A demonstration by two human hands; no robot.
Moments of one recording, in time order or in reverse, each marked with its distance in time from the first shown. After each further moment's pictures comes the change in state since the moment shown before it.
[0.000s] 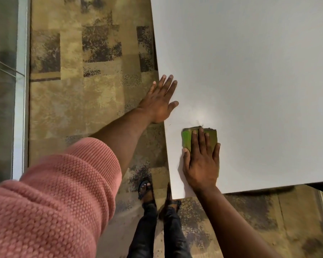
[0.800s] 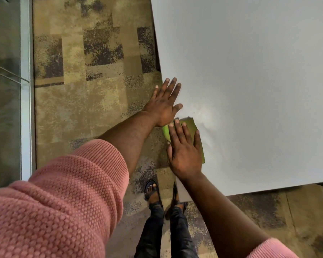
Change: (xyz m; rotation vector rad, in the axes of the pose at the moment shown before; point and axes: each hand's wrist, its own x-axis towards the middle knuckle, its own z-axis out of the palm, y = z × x) left_hand 0.002 0.001 -0.004 -0.028 -0.056 -0.013; right_hand 0.034 -0.061 0.005 0.034 -0.064 -0.173
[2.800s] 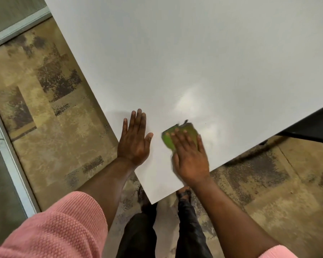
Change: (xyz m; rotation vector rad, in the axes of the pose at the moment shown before) left_hand -0.036 0.097 0.070 0.074 0.207 0.118; right_hand -0.078 0.130 -0.025 0.109 0.121 0.222
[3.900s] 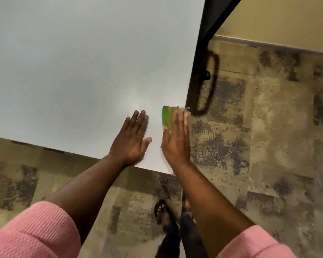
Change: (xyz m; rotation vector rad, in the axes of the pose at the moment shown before) left_hand 0.008 0.001 -0.005 0.217 -0.303 0.999; right_hand -0.047 -0.108 0.060 0.480 0.641 1.039
